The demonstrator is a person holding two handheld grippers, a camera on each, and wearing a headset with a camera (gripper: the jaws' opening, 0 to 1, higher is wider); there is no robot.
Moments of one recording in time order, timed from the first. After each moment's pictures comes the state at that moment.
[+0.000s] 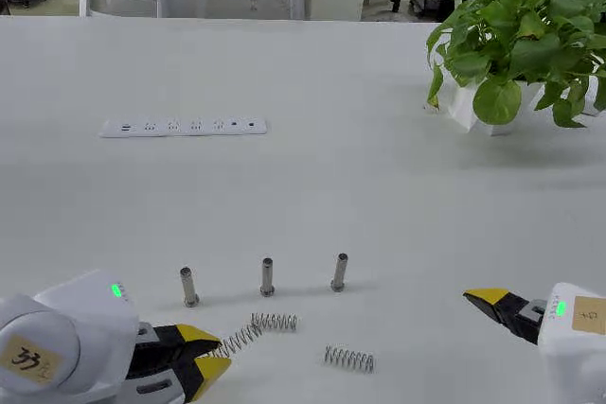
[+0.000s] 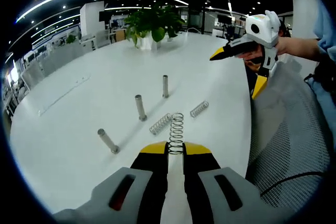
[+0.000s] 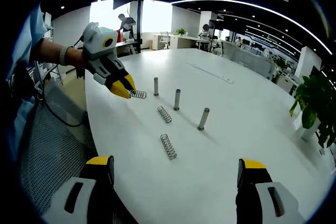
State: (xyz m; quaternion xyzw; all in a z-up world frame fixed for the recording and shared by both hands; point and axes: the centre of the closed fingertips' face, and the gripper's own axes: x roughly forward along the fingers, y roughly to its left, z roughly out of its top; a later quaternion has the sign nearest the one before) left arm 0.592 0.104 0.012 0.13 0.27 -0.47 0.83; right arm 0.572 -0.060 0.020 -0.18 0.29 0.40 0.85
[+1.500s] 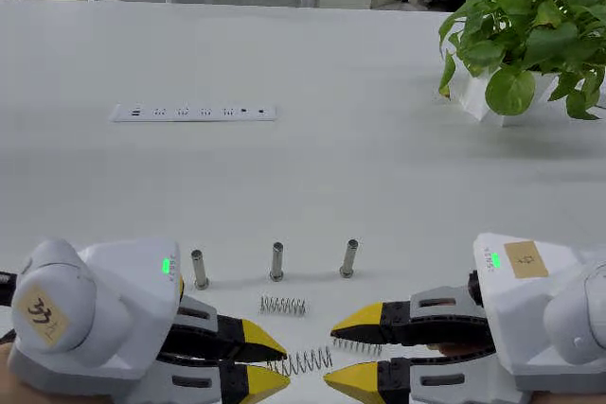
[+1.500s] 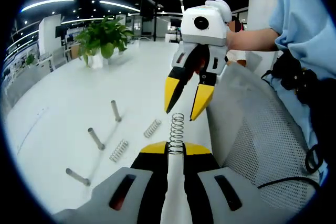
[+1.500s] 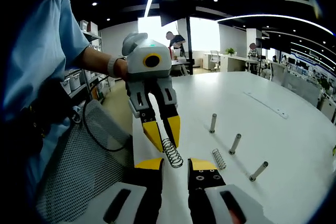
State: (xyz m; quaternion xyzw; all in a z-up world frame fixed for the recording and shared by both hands) left arm 0.547 0.057 0.038 0.13 0.23 -0.63 0.73; right arm 0.544 0.039 0.050 -0.13 0.23 0.60 0.76
